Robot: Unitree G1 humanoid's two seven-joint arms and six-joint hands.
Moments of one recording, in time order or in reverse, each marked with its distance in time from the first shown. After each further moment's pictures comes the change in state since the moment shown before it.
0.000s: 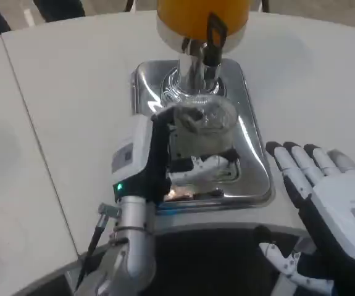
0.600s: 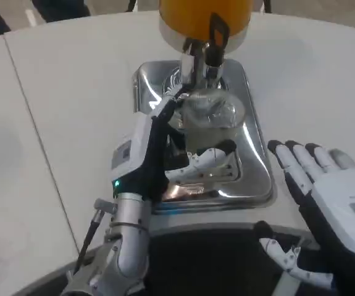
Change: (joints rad) left arm -0.054 0.040 -0.040 0.128 -0.069 -0.146 -0.044; right arm -0.032 0.008 -0.008 0.031 0.004 0.016 0.016
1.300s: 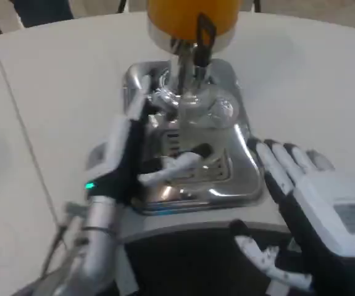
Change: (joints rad) left arm 0.126 0.142 0.035 -0.197 -0.041 0.008 -0.086; right arm 0.006 0.078 0.083 0.005 0.035 0.002 -0.059
